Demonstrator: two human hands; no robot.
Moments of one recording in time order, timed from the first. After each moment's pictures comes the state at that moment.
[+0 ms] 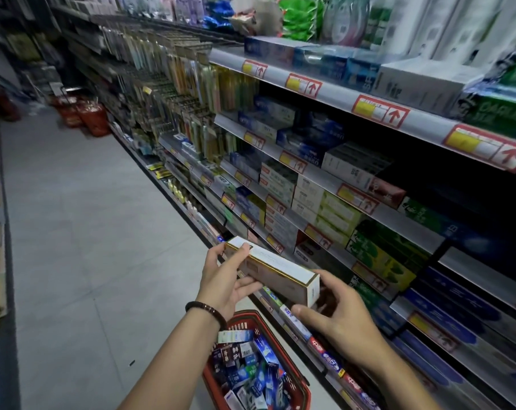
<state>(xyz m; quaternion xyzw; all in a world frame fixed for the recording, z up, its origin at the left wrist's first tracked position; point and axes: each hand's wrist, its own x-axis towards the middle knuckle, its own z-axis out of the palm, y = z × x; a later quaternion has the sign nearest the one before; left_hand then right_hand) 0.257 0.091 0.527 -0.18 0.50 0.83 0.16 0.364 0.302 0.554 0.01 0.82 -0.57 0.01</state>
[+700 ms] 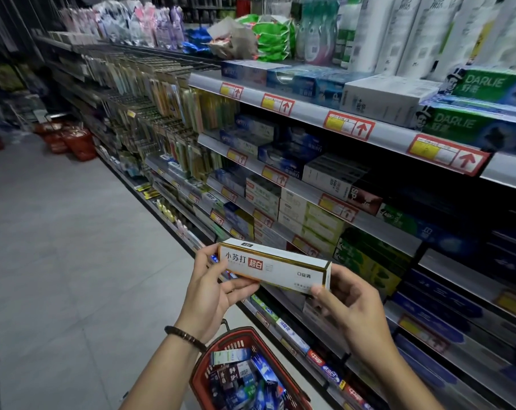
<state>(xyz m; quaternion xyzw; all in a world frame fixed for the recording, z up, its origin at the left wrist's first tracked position) 0.272 0.093 0.569 -0.06 0.51 0.85 0.15 0.369 0.322 0.570 0.05 0.71 -0.69 -0.13</state>
